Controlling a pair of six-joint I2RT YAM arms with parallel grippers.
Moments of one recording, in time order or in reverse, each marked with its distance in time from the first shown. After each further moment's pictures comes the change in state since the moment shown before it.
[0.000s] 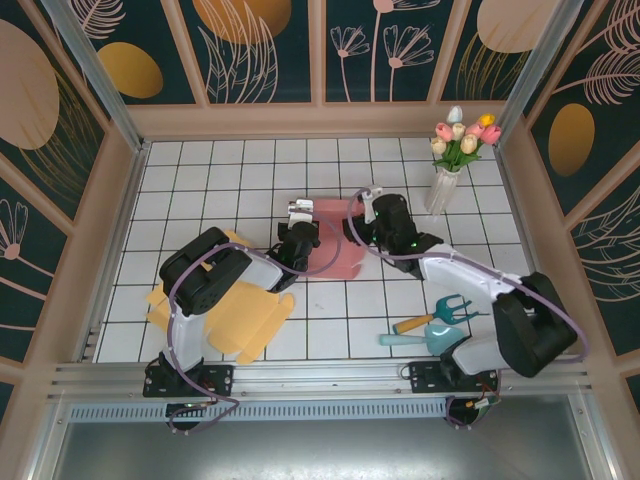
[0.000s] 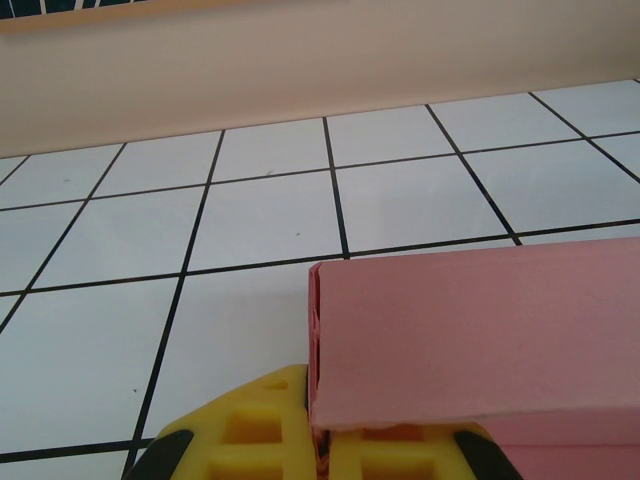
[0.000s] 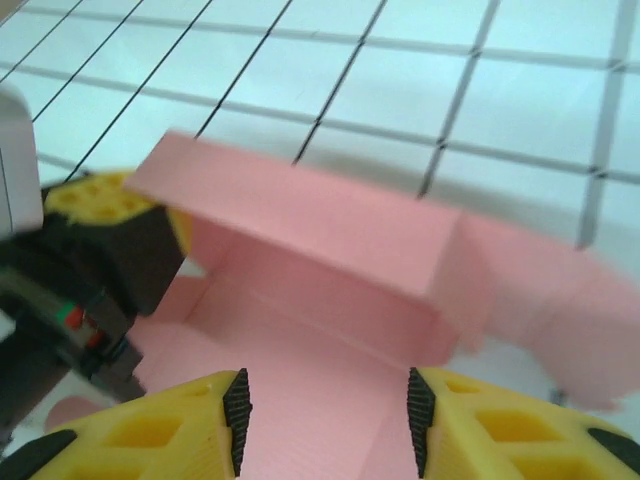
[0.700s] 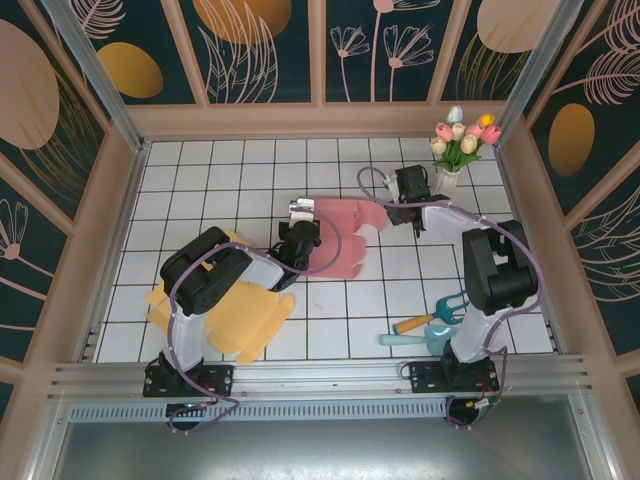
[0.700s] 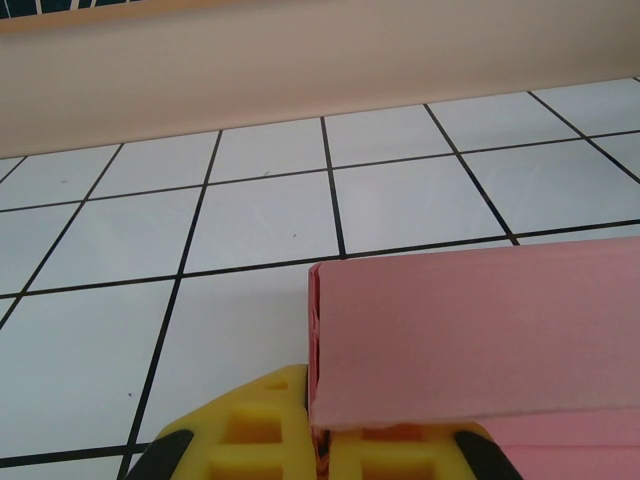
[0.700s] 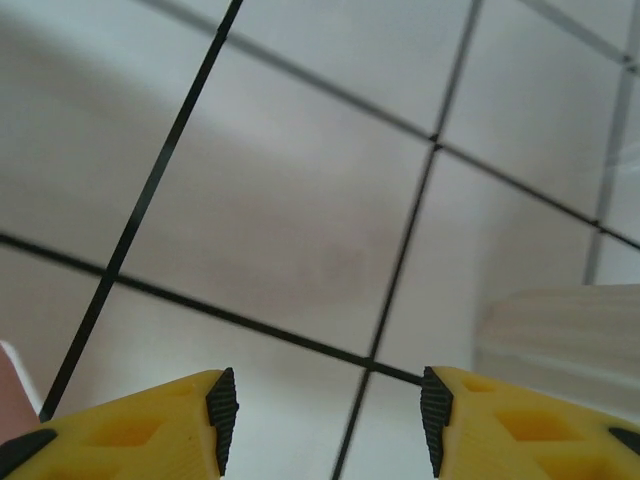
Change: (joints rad) left arm 0.000 0.005 0.015 -0.014 0.000 0.000; right arm -0.314 0.419 0.267 -0.222 0.116 -0.505
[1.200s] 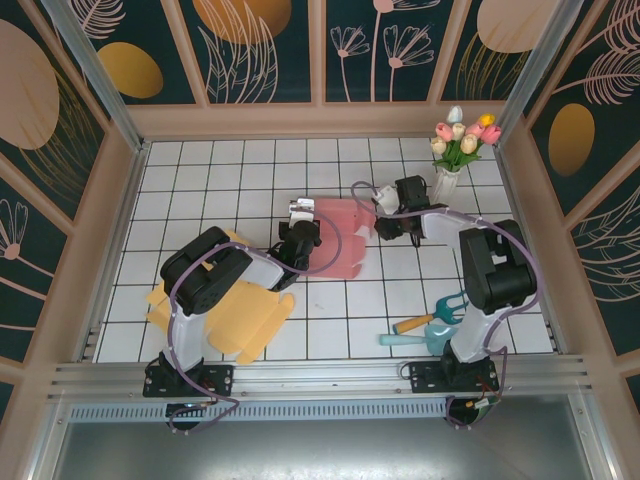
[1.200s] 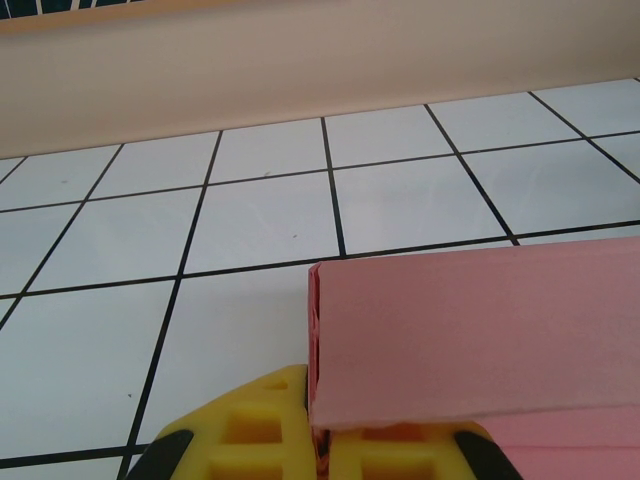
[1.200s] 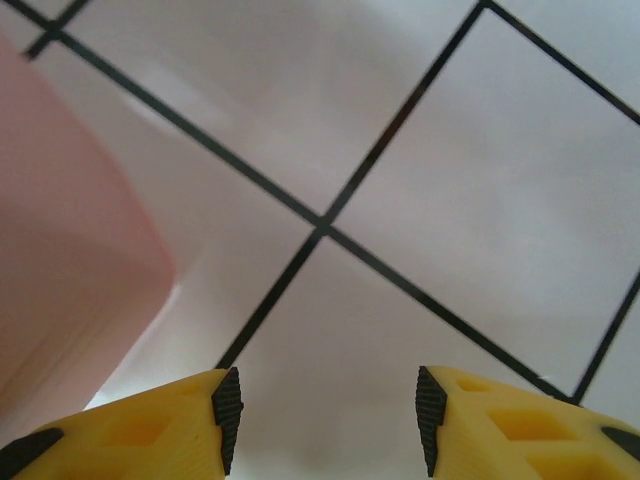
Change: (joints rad) left arm 0.000 0.002 0.002 0.000 0.000 0.000; right arm 0.000 -0.023 -0.095 0.048 -0.283 -0.116
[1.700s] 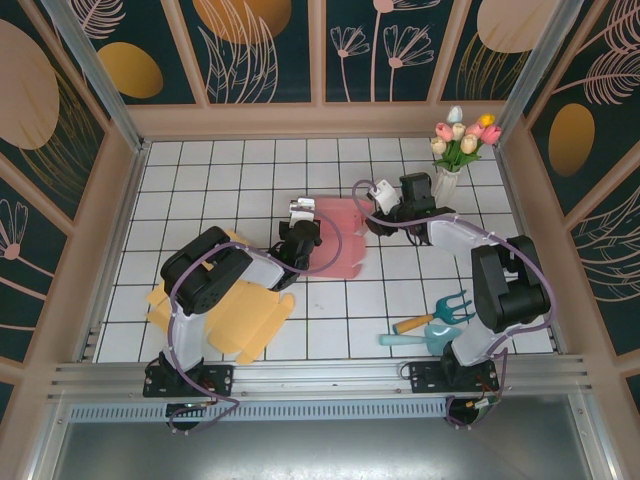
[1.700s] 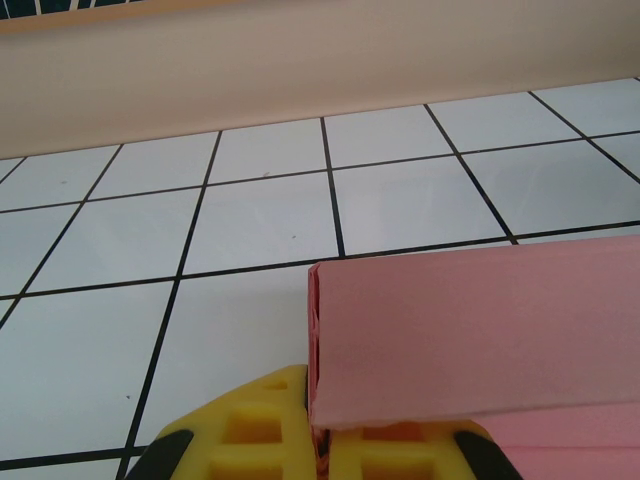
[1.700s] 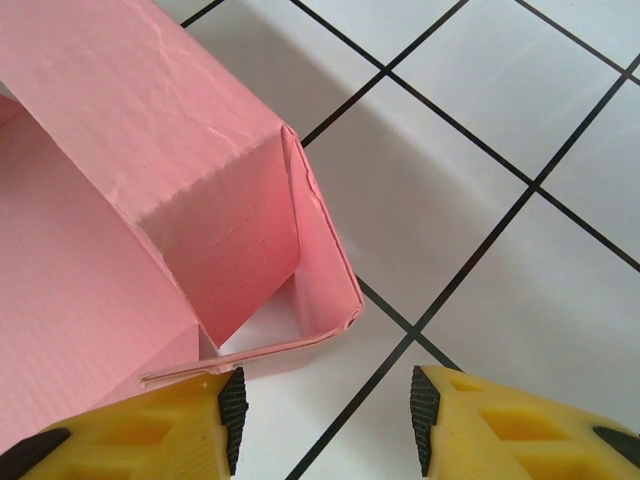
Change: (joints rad) left arm 0.000 0.002 0.005 -0.005 0.000 0.000; right arm 0.014 -0.120 -0.040 0.076 -0.189 -0.012
